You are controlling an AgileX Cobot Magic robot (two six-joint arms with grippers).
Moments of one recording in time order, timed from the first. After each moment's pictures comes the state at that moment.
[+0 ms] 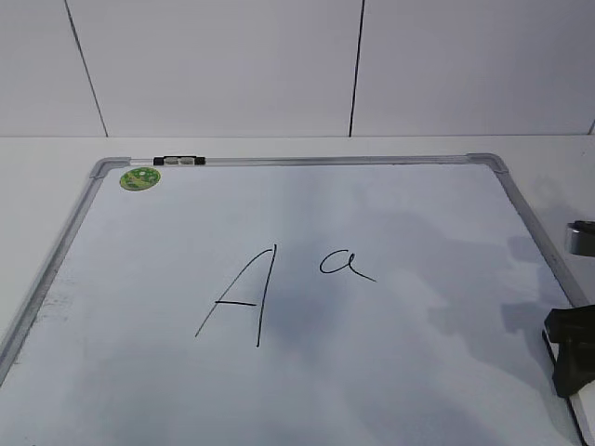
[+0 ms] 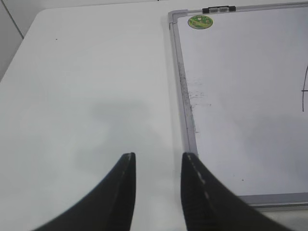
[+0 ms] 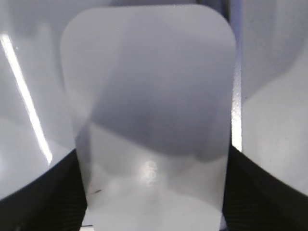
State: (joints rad) left arm 0.07 0.01 -0.51 -0.09 1.11 0.09; right arm 0.06 1.55 -0.75 0.06 0.88 0.11
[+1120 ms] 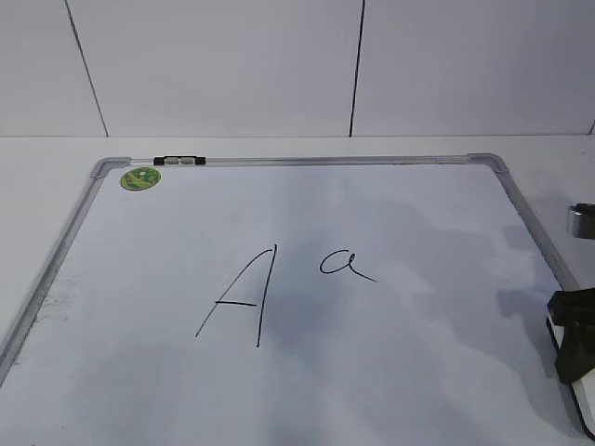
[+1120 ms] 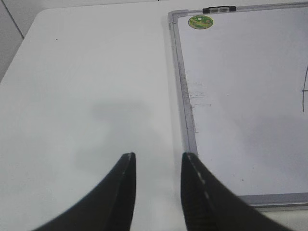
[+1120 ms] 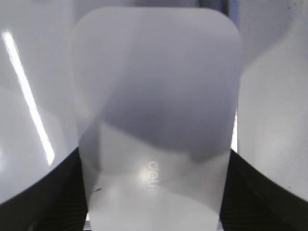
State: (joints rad) left arm 0.07 0.01 -0.51 -0.09 1.11 0.09; right arm 0.06 1.53 -0.81 0.07 0.96 0.10
